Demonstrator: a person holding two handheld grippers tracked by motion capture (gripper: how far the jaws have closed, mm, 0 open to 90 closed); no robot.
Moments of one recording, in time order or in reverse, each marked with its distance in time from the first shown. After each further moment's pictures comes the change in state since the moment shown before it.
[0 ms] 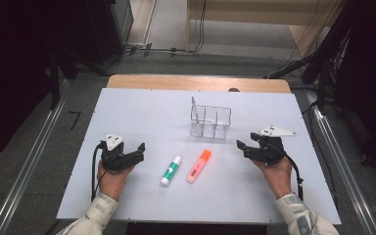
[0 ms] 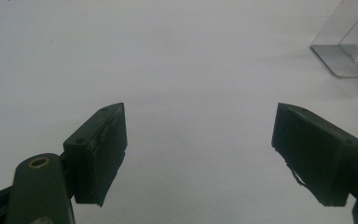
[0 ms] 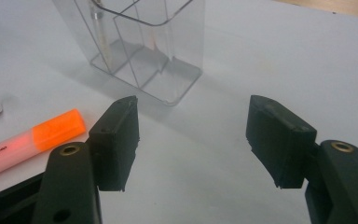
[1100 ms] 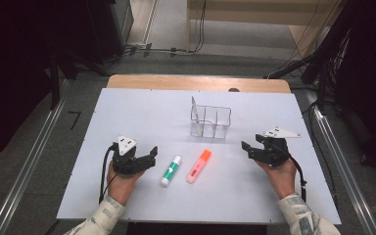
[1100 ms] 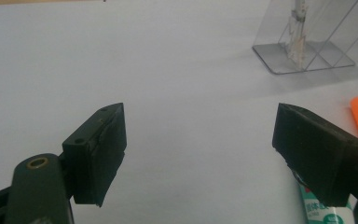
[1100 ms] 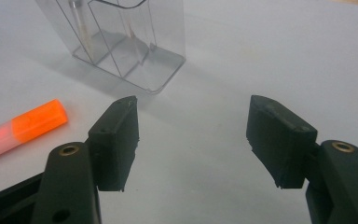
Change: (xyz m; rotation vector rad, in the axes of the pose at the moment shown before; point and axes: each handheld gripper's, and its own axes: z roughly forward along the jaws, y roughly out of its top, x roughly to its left) left arm -0.036 0.002 -0.008 -0.014 -0.093 0.072; right arm -0.010 -0.008 -0.003 0.017 -0.029 0.018
